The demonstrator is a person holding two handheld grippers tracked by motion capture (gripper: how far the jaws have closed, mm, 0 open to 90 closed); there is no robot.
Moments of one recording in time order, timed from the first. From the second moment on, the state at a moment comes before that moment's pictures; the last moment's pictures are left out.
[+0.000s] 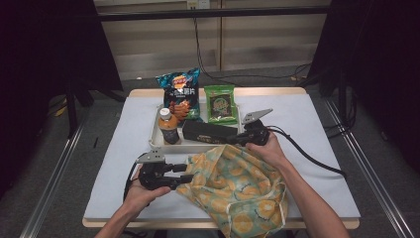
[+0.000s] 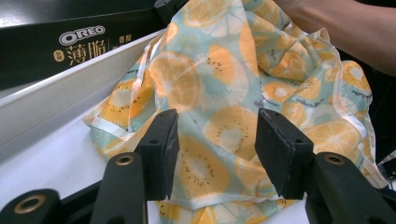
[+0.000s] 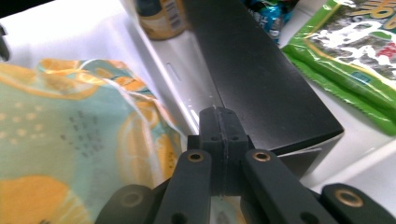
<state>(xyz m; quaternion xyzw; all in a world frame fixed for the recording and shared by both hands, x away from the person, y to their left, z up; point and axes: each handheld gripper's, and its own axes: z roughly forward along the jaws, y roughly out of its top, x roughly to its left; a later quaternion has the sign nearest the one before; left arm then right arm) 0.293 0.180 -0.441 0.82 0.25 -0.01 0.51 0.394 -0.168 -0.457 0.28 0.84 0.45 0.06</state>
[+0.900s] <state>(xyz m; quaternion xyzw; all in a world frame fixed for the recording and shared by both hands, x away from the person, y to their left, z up) 0.289 0.190 -0.441 0.82 0.26 0.01 0.51 0.393 -0.179 -0.442 0.29 0.83 0.47 0.07</state>
